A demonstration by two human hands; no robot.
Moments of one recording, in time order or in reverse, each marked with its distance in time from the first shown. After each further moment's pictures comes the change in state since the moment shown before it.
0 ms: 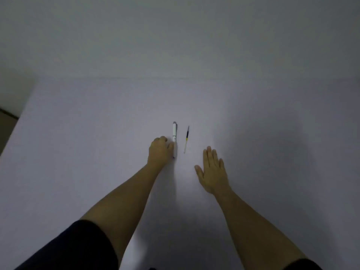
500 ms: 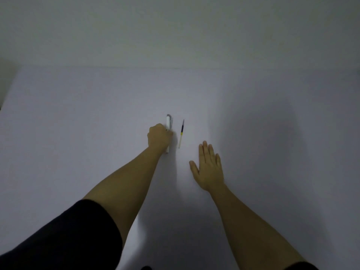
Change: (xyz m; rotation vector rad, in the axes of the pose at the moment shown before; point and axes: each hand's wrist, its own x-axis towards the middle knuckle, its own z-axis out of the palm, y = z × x) left_hand 0.046 -0.034 0.067 0.080 -0.137 -0.279; right_hand 0.007 0.019 0.079 0.050 -0.109 0.038
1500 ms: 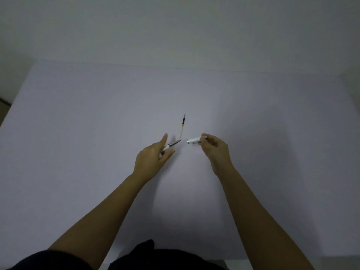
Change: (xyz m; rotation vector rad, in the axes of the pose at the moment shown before) left_hand -0.114 -0.058 -0.020 0.028 0.054 0.449; right_hand -0.012 -0.025 -0.072 1.311 0.154 0.395
